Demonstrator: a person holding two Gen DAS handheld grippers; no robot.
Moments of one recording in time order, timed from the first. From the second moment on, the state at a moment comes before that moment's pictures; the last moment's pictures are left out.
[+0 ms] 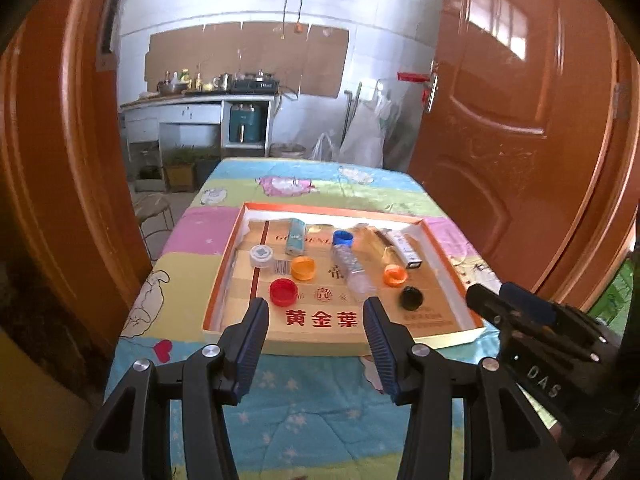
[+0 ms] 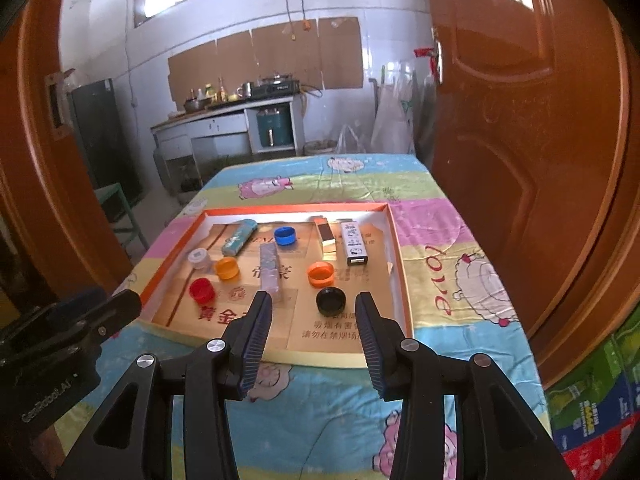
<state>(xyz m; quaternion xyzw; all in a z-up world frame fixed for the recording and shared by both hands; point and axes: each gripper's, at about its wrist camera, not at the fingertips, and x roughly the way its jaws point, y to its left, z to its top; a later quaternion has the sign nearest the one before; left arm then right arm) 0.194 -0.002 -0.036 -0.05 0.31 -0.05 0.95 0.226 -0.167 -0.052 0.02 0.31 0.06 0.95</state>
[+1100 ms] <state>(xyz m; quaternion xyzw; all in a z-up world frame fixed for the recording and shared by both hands) 0.062 -0.014 0.010 -0.02 0.24 -0.01 0.97 0.083 -0.155 0.004 0.00 0.24 0.06 0.97</state>
